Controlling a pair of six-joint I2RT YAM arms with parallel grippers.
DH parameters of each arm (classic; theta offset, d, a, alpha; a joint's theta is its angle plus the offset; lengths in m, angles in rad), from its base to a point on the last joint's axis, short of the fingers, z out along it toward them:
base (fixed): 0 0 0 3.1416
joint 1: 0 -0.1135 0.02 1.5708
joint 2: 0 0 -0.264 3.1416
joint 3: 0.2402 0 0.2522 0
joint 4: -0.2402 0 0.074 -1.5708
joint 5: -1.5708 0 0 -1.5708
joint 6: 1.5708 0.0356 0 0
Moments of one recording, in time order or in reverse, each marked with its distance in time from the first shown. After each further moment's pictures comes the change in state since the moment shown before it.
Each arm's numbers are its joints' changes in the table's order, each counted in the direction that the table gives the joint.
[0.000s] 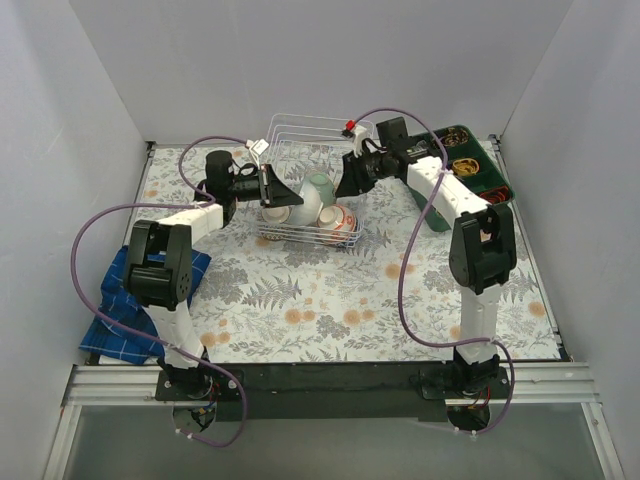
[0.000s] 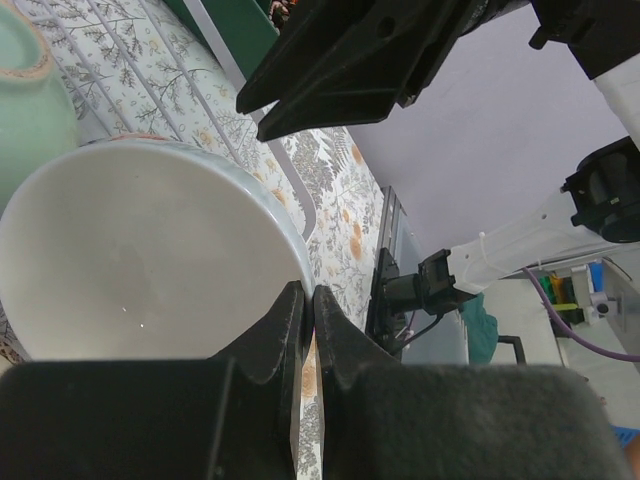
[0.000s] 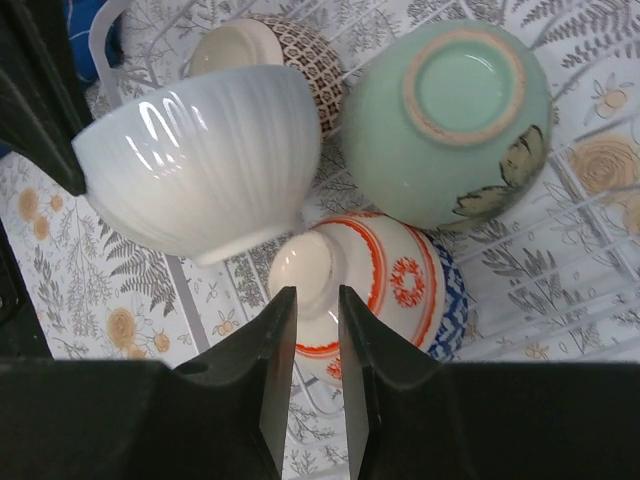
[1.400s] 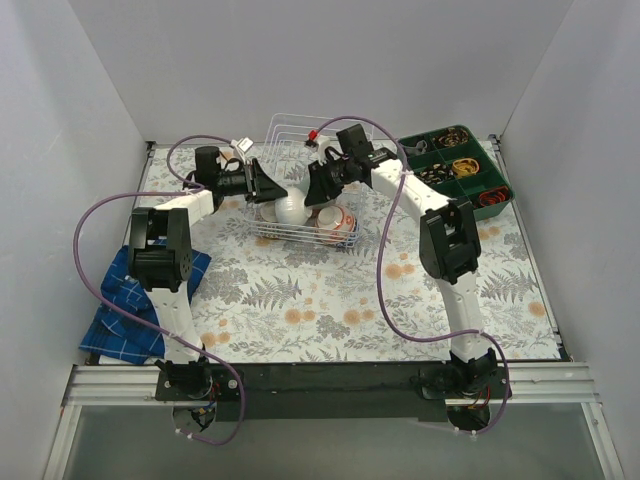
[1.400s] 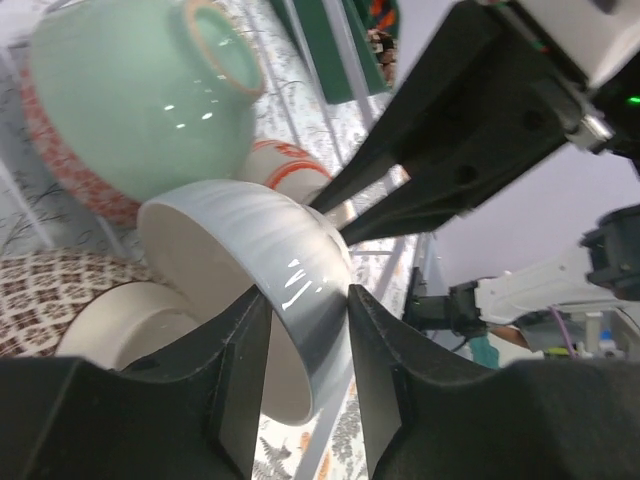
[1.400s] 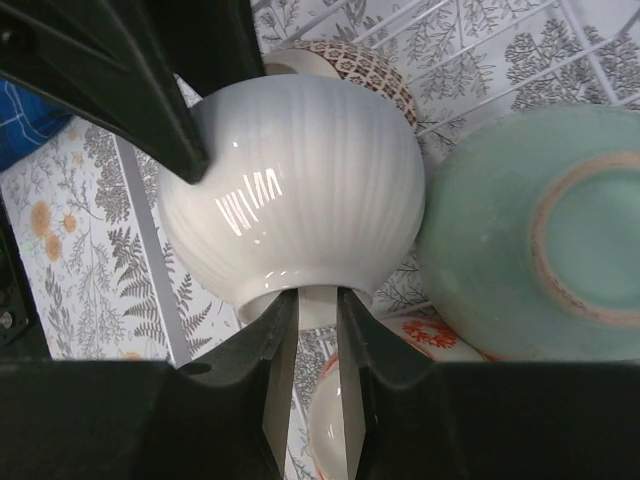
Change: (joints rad) left arm -0.110 0.178 0.187 -0.216 -0.018 0.116; right arm -0.152 0.220 0.224 0.003 -0.012 0.061
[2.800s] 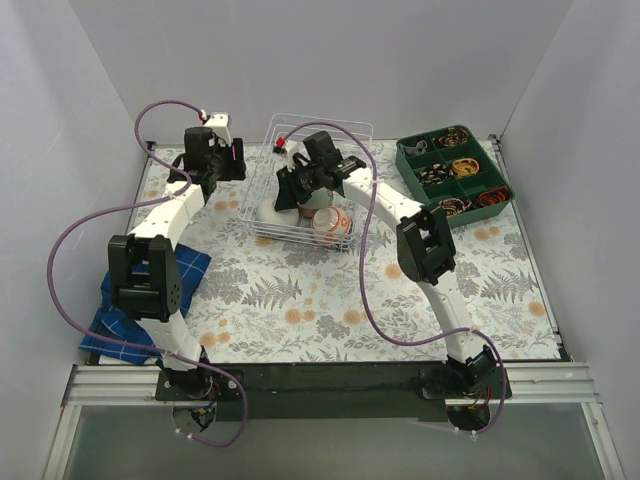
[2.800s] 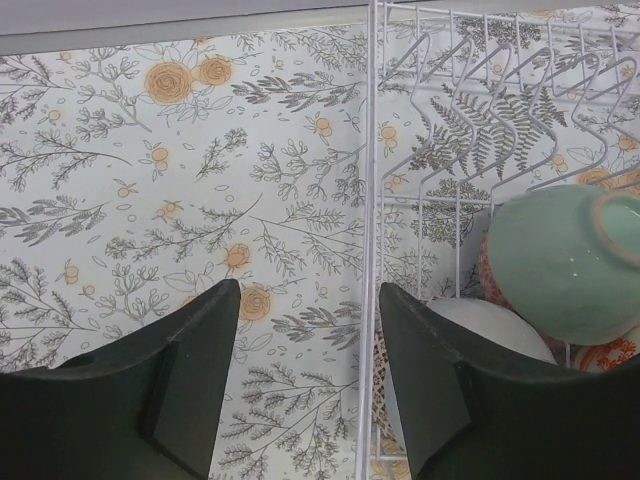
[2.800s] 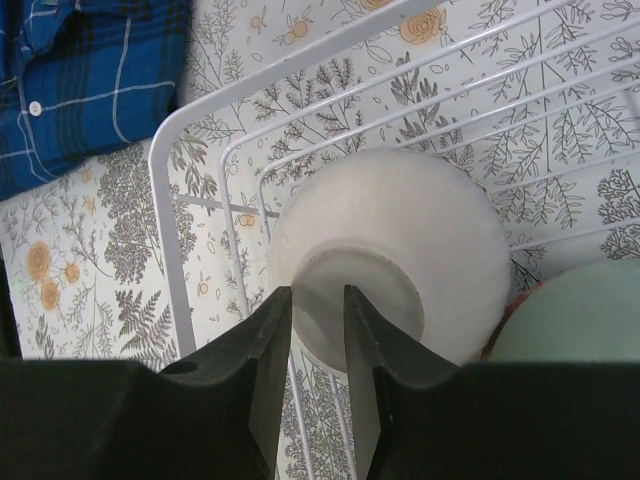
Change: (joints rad) left arm 0.038 -0.263 0.059 -0.352 1.106 0.576; right arm -0.129 0.136 0.162 0.086 -0.040 0.052
